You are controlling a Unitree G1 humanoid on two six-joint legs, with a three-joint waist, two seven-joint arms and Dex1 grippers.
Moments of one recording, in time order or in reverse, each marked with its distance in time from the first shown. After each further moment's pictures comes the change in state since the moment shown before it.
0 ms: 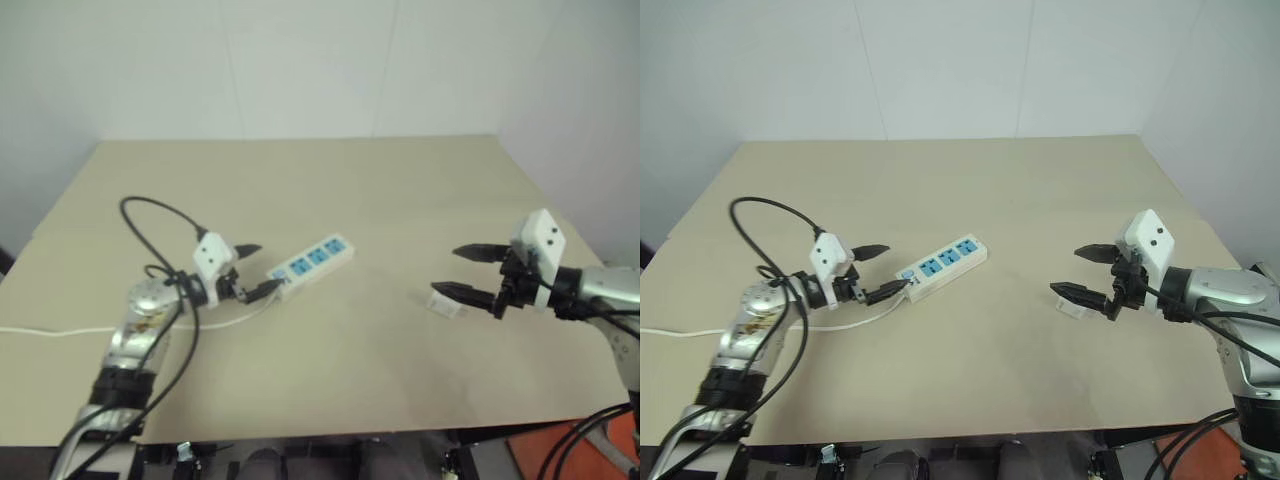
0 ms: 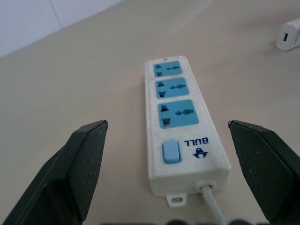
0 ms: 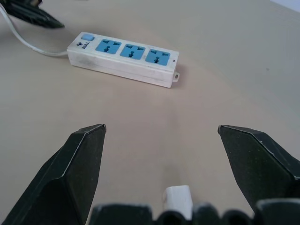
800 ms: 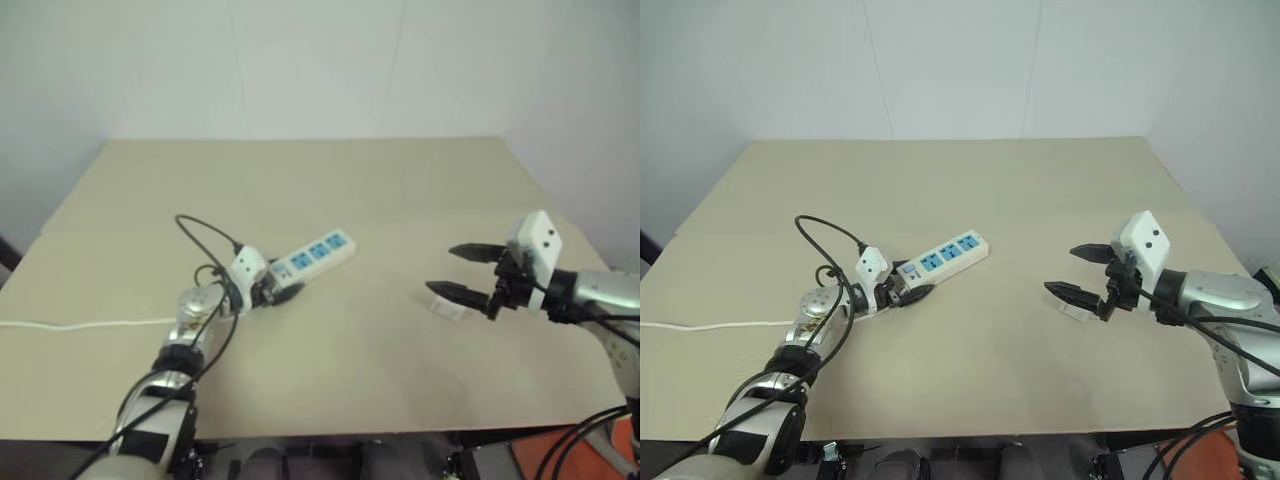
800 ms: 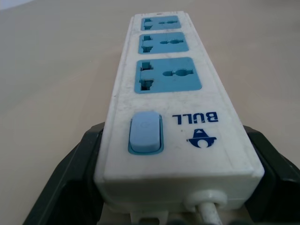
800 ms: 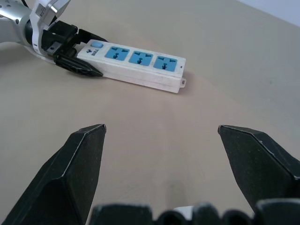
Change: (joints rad) left arm -0.171 -0.167 -0.010 0.504 0.118 -0.287 -0.033; right arm 0.034 0.006 -0.005 -0.060 0.041 0.010 -0.065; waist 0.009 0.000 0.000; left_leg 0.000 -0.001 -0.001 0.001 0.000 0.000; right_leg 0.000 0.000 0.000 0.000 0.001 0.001
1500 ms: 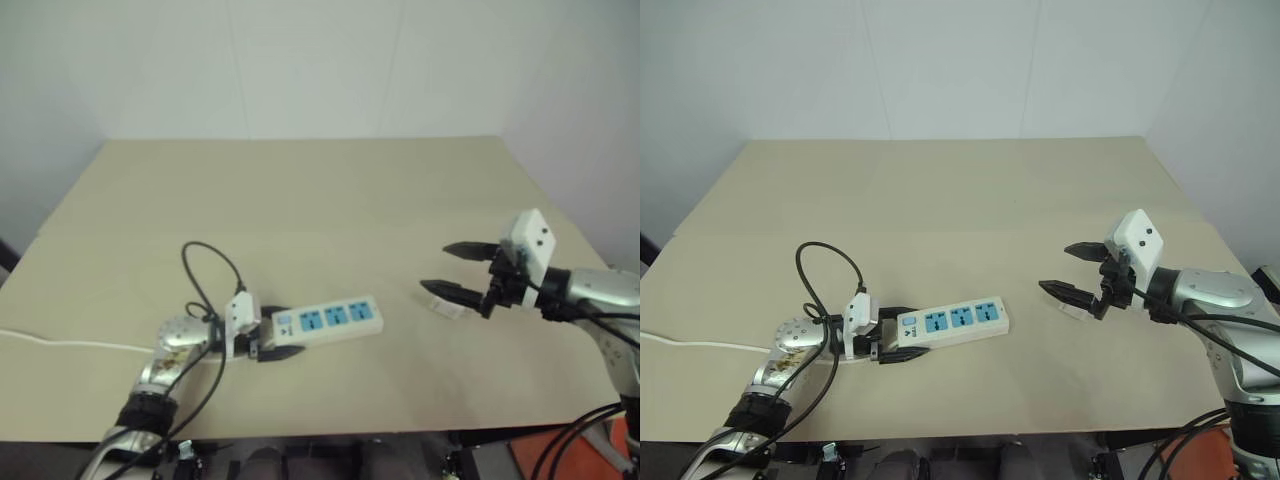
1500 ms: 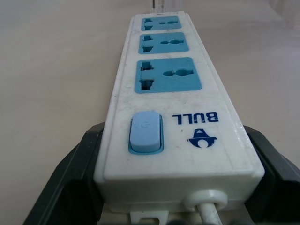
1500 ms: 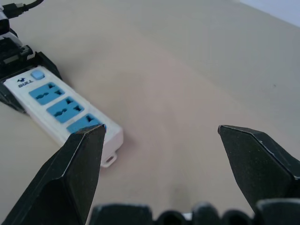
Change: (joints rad) left arm 0.297 0.112 -0.078 -0.443 -0.098 0.098 -0.315; right arm -0.028 0.013 0.024 -0.003 0.001 0.002 -0.009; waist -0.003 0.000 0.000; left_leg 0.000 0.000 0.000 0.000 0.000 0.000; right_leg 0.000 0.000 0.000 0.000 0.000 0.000
